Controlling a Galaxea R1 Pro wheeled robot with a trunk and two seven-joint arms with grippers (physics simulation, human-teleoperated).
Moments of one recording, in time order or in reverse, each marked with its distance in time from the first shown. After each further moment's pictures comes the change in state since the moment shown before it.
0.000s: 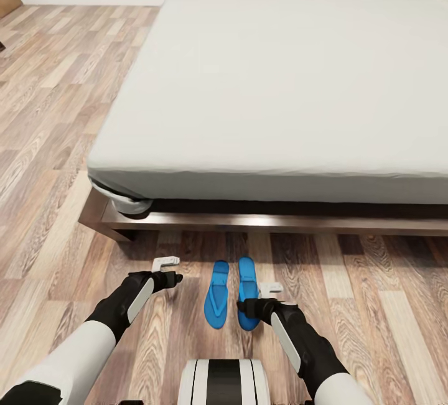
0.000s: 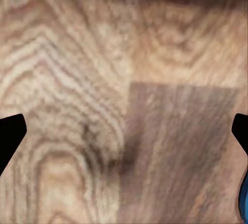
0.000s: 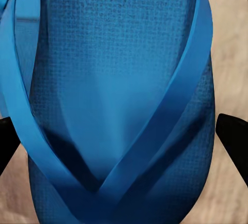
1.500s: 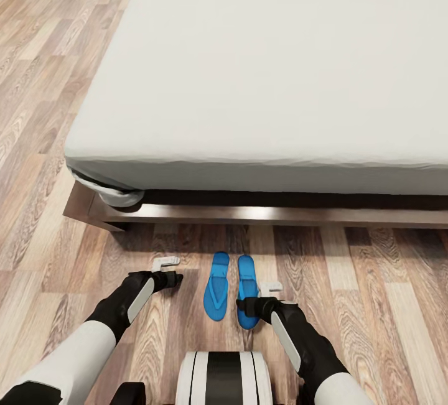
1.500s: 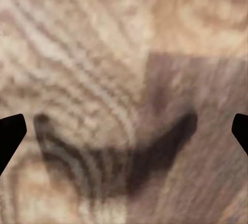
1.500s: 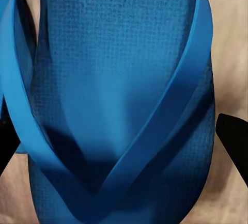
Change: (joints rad) left arm 0.000 -0.001 0.000 -0.002 0.000 0.001 -0.001; right arm 0.000 0.000 0.000 -0.010 0.000 0.000 0.006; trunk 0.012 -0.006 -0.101
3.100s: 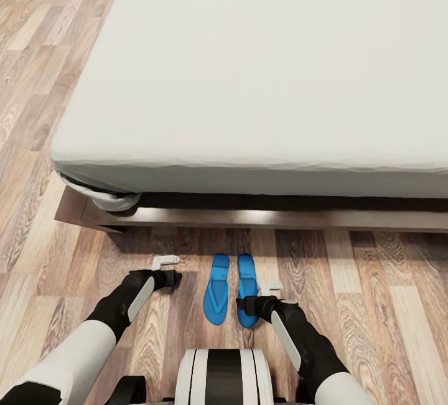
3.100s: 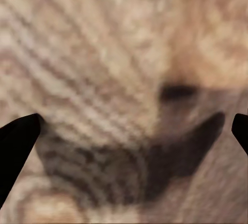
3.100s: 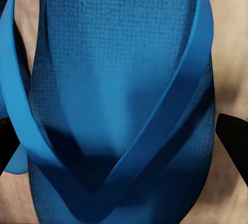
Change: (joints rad) left arm 0.000 -0.001 0.000 -0.019 -0.020 0.017 0.021; right arm 0.000 -0.001 -0.001 -0.007 0.000 -0.002 0.002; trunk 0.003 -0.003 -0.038
